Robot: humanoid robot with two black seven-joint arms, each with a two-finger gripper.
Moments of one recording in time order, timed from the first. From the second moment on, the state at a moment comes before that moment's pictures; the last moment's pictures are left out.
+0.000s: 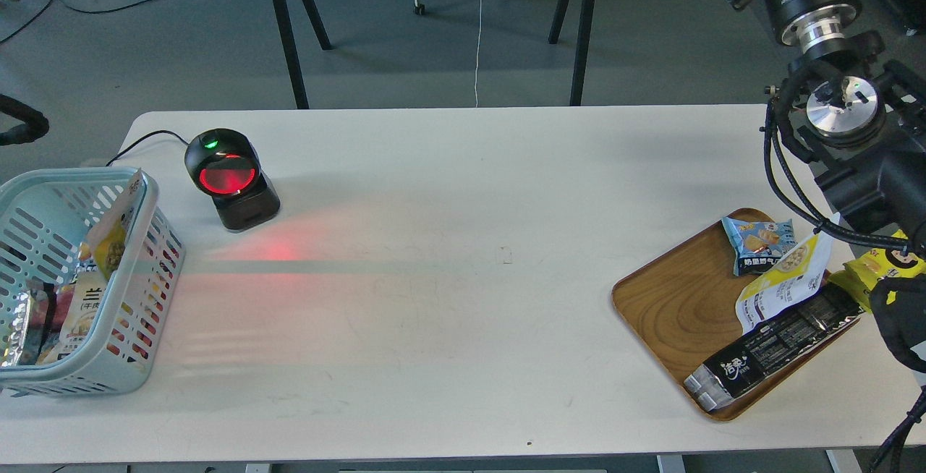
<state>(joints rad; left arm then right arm) -1.08 0.69 -0.51 -0.71 0.03 -0.41 -0.47 1.08 -0.30 0.60 0.42 0.42 0.49 0.34</state>
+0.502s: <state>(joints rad) -1.01 0.30 -0.81 -0.31 -0.29 -0.49 -0.30 1.06 -0.30 0.69 0.42 0.43 0.49 0.26</state>
